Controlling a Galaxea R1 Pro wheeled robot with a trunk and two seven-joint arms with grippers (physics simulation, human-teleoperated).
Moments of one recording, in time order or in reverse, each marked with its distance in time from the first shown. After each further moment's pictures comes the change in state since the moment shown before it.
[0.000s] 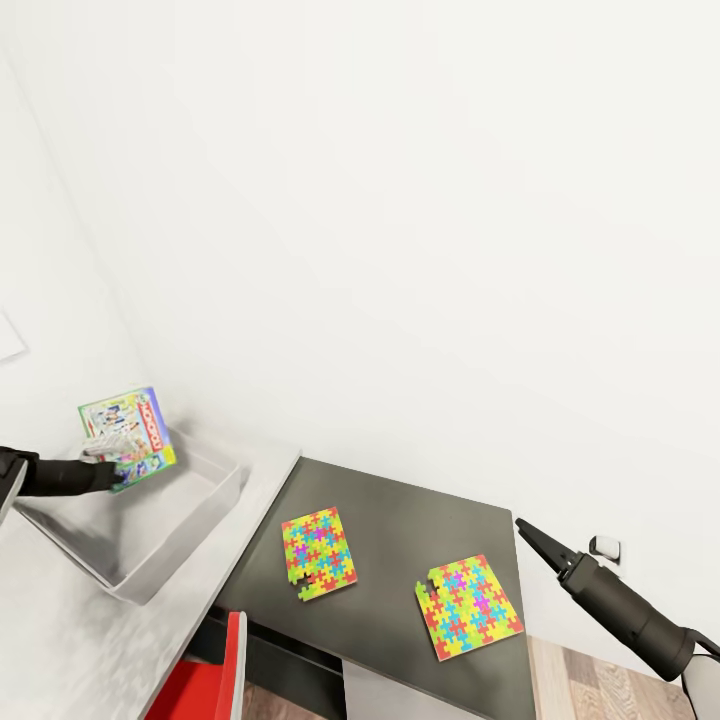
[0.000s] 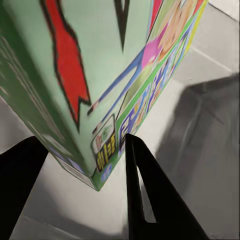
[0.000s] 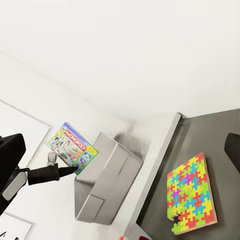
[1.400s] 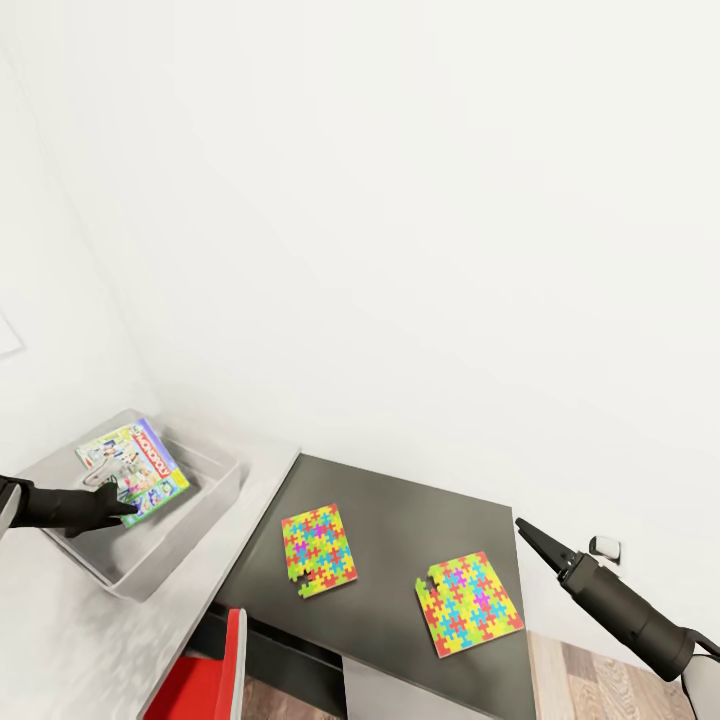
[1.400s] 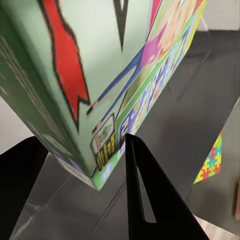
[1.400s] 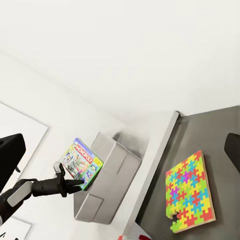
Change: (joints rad) left arm 0.001 -0.010 0.165 0.163 0.005 0.234 -0.121; right arm 0.000 0.003 -0.002 0.000 -0.001 0.000 0.000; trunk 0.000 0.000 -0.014
